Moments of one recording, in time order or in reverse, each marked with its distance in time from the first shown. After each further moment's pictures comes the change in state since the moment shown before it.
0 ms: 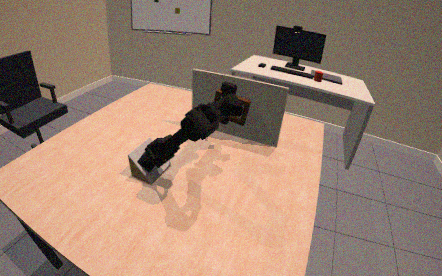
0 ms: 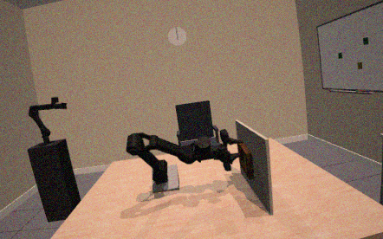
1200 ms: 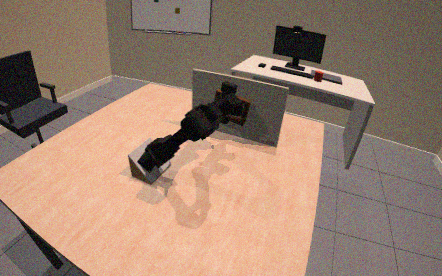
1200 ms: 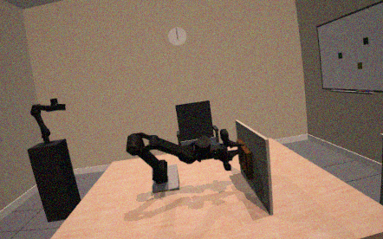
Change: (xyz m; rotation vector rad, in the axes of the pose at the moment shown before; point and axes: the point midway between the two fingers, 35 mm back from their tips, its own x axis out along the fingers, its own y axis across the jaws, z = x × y) arm 0.000 0.001 0.000 0.000 -0.002 0.001
